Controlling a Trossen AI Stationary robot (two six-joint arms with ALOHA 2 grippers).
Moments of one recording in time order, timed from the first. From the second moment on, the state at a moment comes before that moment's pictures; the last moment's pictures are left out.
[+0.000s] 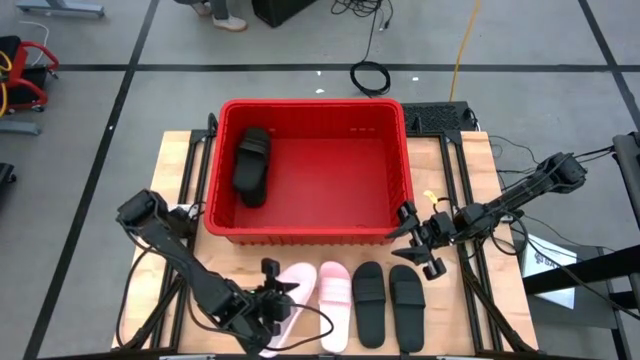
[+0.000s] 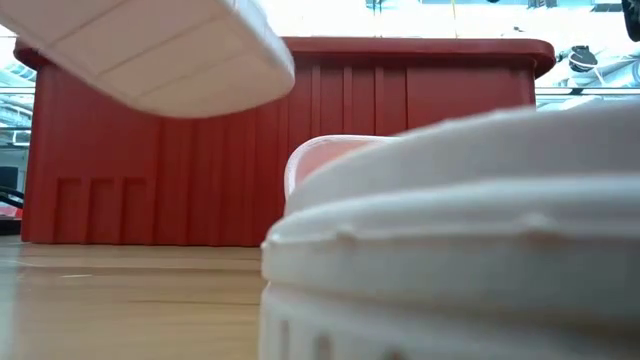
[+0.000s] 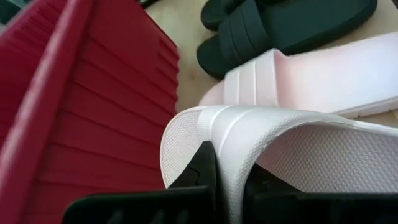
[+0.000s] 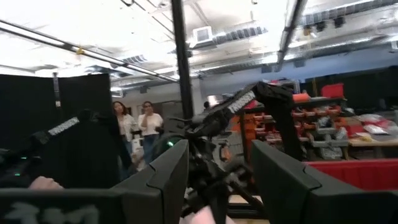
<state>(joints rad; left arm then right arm) -0.77 1.79 1.38 -0.68 -0.82 -0.34 0.46 1.01 0.35 1.06 0.18 0.07</state>
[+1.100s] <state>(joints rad) -0.55 1.39 1.38 -0.72 -1.00 0.10 0.19 0.84 0.35 0.83 0.48 -0.20</state>
